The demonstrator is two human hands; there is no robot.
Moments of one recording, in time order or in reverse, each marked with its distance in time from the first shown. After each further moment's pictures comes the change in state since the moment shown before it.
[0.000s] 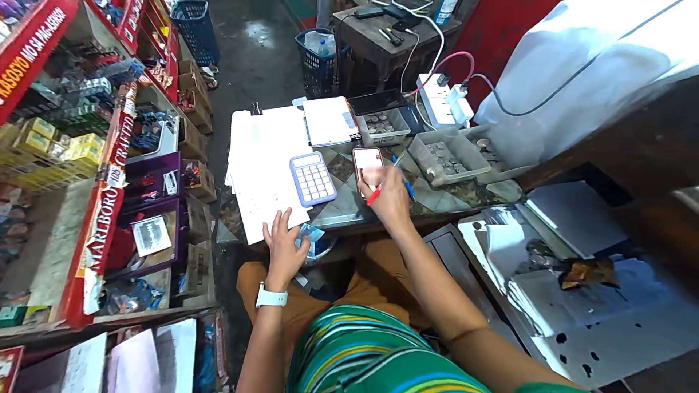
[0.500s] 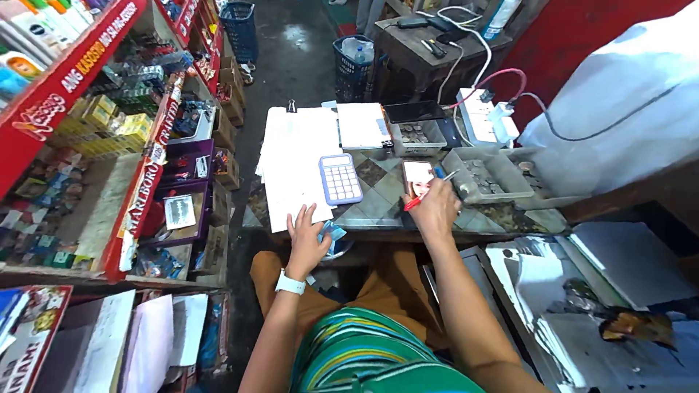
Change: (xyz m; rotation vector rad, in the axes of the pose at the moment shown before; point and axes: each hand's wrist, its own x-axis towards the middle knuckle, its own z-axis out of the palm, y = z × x) left_hand 0.003 0.005 -0.002 -0.010 -0.040 -0.072; right_hand 0.011 0.023 -0.008 -0.237 0.026 0.025
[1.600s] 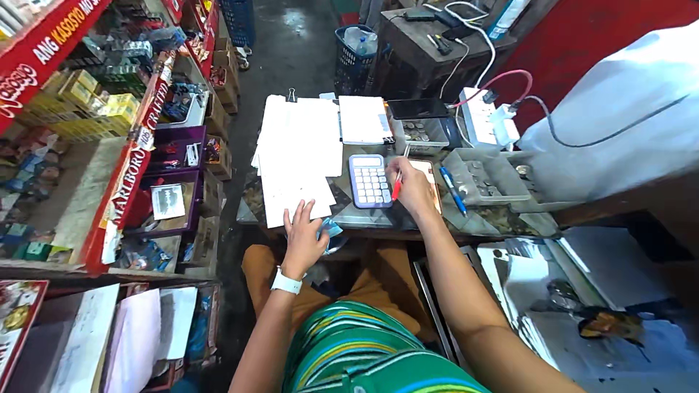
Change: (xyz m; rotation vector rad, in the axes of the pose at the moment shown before) left_hand 0.000 0.004 -0.001 0.046 -0.052 -0.022; right_hand 0.035 -0.033 0.006 0.238 -0.173 -0.389
